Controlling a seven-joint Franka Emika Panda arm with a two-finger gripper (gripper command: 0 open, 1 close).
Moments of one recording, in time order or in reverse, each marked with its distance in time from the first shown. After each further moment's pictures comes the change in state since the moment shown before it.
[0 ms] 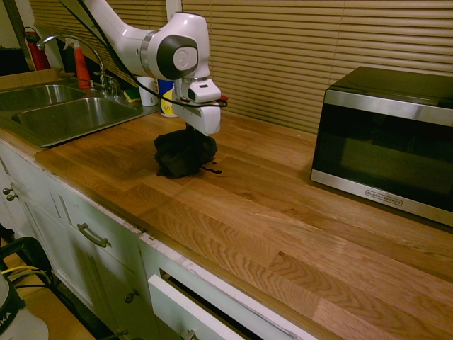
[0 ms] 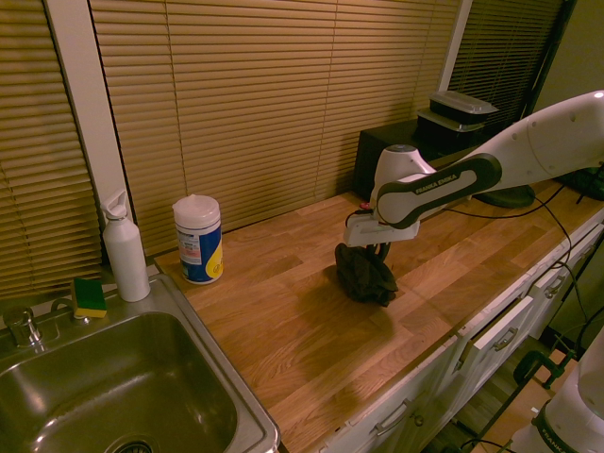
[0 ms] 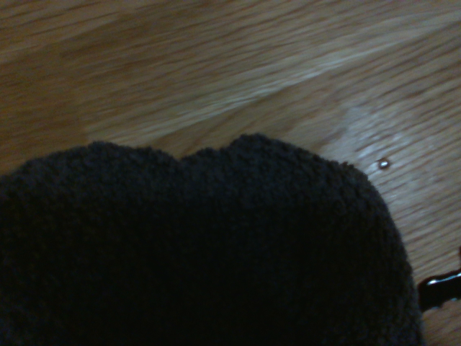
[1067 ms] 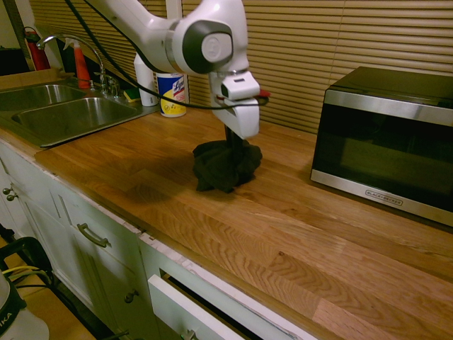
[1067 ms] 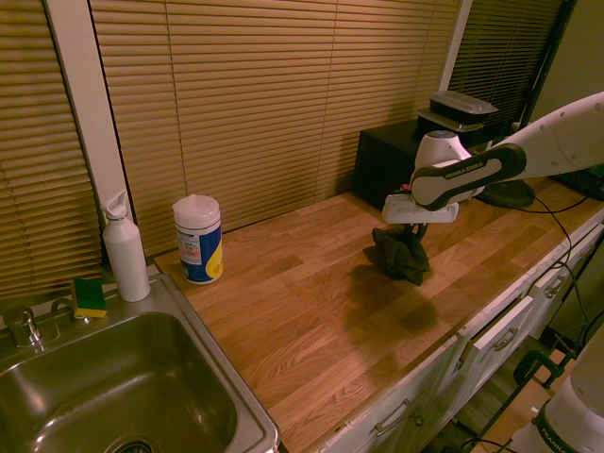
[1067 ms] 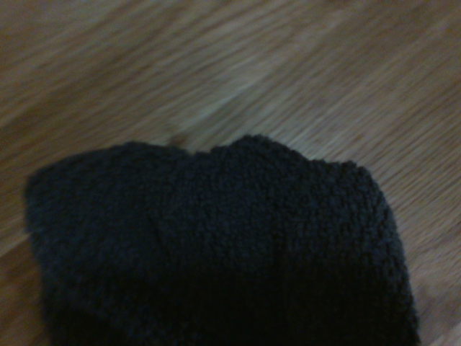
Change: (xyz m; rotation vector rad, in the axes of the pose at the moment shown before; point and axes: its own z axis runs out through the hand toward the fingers) arm 0.073 0.050 -0.047 0.032 0.113 0.167
